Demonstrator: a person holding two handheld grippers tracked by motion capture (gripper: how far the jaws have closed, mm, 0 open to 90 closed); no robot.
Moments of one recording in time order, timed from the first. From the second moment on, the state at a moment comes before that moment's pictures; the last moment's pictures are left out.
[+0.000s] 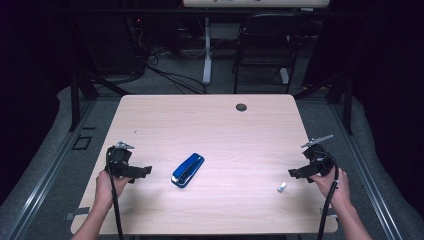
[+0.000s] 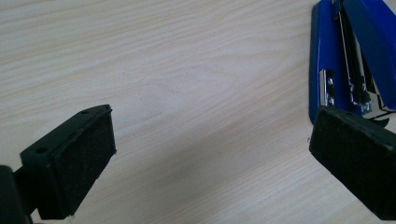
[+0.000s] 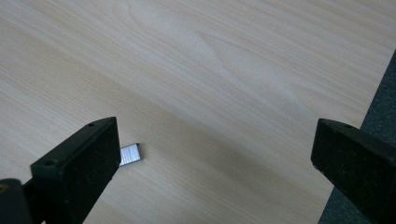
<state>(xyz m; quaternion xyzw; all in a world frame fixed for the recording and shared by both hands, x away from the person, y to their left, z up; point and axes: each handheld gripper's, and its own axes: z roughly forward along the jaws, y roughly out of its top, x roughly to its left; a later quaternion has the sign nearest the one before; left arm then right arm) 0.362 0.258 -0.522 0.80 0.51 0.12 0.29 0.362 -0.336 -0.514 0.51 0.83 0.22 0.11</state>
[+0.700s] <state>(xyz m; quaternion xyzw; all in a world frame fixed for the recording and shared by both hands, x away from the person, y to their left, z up) 0.351 0.227 -0.513 0.82 0.46 0.11 0.31 0.362 -0.331 -0.514 0.50 0.83 0.21 0.11</state>
